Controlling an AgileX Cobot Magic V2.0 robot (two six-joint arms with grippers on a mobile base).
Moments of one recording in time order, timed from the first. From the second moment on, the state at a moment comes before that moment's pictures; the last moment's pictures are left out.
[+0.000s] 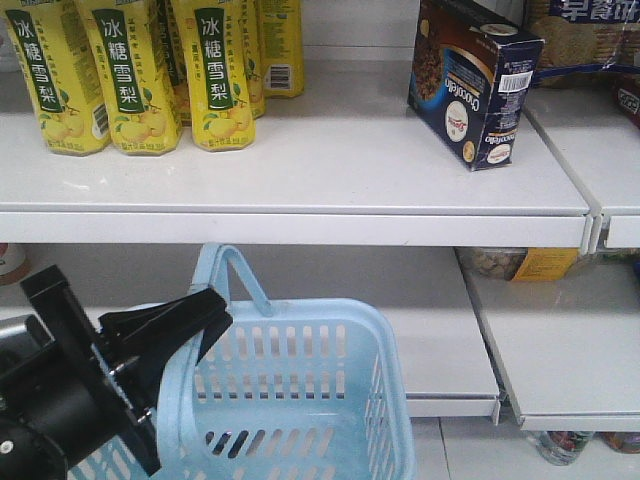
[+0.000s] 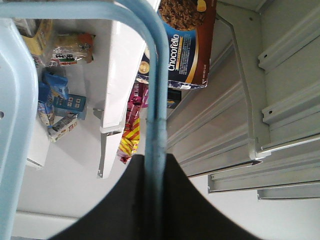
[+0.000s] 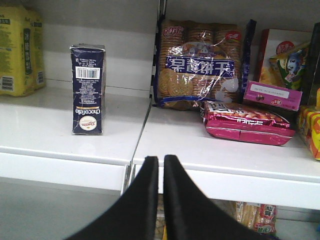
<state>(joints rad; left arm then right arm) -0.73 0.99 -0.30 0.10 -0.64 -1.93 0.01 0.22 -0.51 0.06 0.35 -0.15</state>
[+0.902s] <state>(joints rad) -0.39 0.39 -0.07 0.09 -0.10 -1.56 0.01 0.22 -0.51 0.06 0.35 -0.15</state>
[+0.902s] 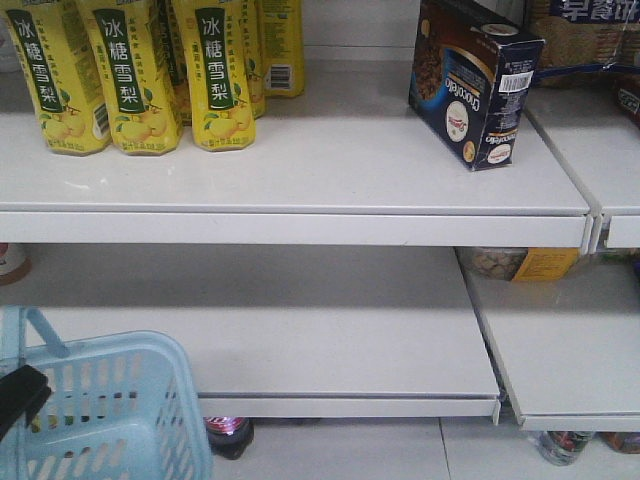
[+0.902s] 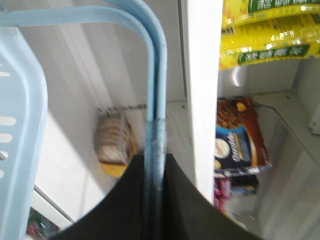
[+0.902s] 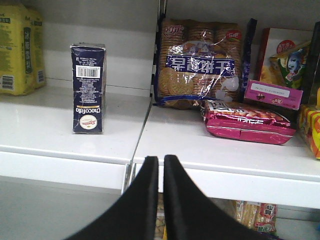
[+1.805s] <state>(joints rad) 0.04 0.32 -0.07 0.47 0.03 -1.21 0.01 0.22 -0.51 0.06 0.35 -0.15</state>
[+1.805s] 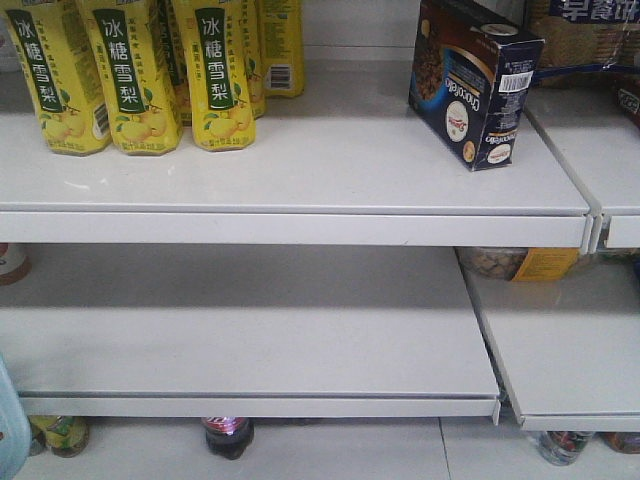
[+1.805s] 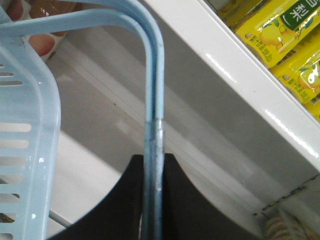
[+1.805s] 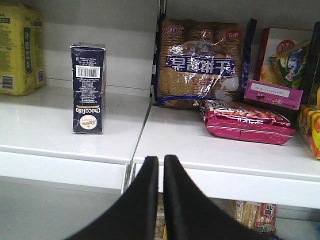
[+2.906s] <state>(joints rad) 0.04 0.19 -0.07 0.12 0.04 -0.46 0.01 0.22 -0.51 0.06 0.35 -0.15</state>
